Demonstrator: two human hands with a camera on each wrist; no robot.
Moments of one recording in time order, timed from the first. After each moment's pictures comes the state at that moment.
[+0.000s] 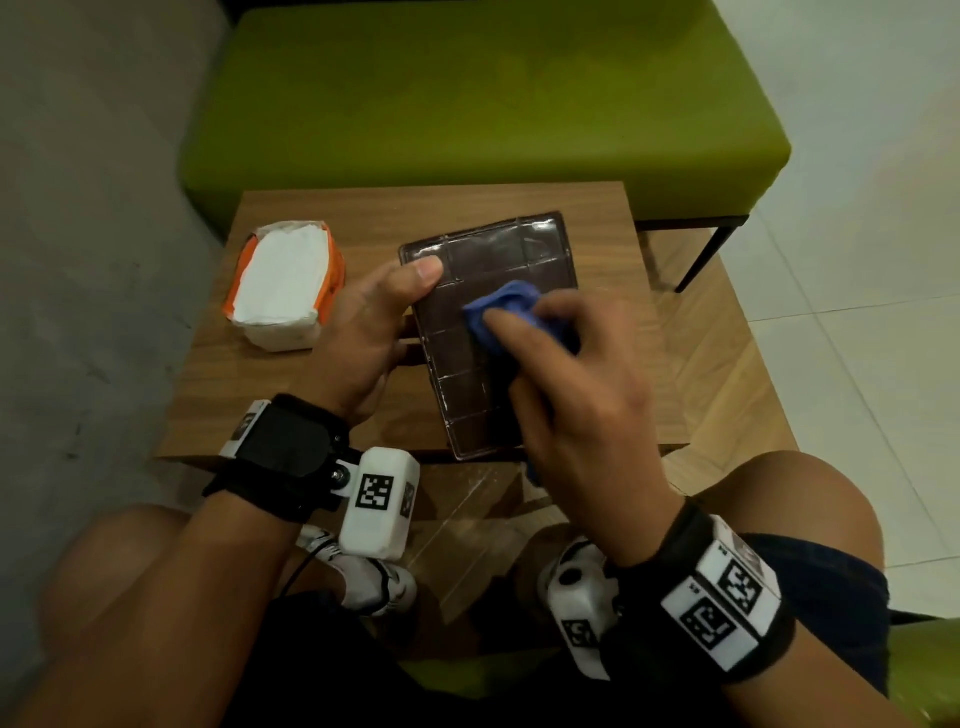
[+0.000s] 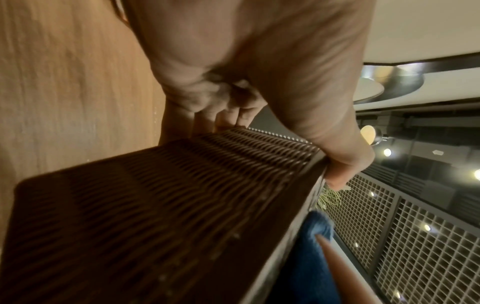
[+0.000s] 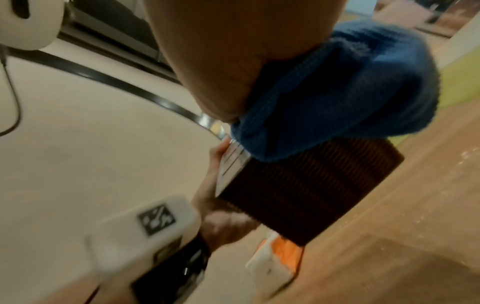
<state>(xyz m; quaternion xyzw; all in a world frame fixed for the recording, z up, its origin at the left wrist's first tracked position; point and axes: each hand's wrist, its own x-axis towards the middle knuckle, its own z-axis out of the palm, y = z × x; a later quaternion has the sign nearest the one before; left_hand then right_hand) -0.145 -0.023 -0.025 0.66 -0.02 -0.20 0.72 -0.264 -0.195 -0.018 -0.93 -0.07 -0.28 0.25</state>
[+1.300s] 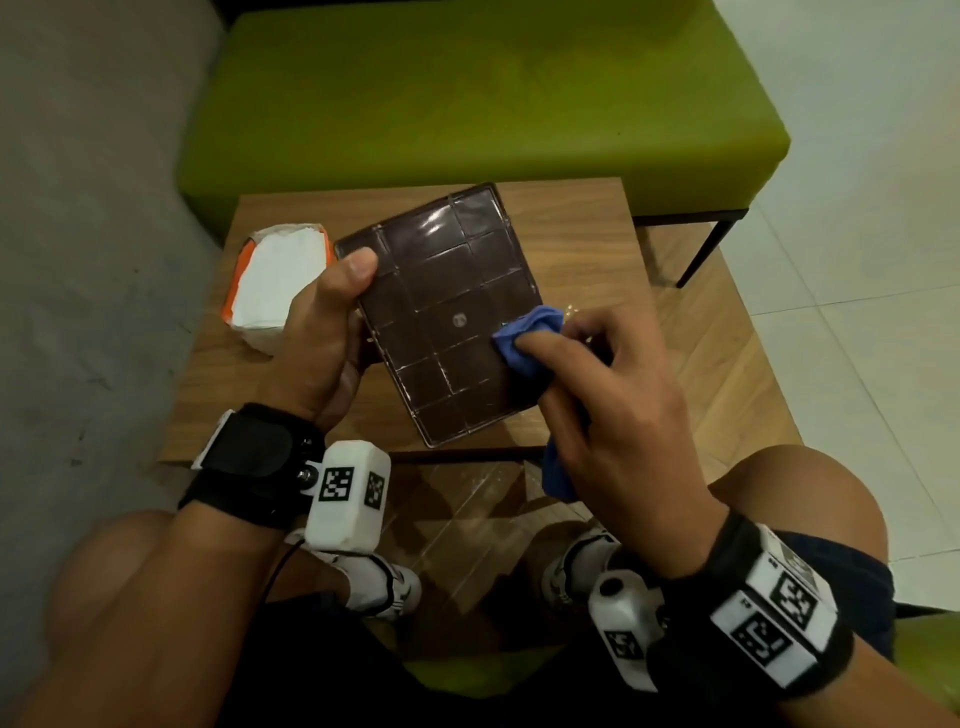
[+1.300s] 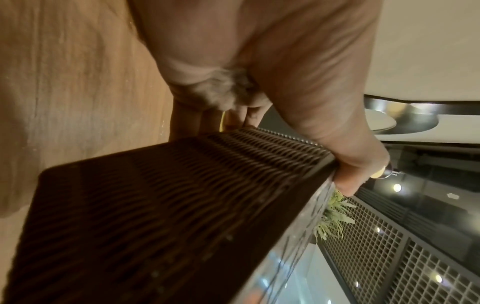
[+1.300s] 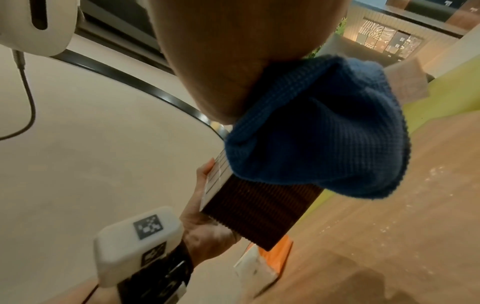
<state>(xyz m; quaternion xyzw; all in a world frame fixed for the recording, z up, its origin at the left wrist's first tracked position) -0.147 -0.007 -0.019 0.62 0.02 -0.14 0.77 -0.278 -0.217 -0.019 -0.93 -0.05 -0.25 0.26</state>
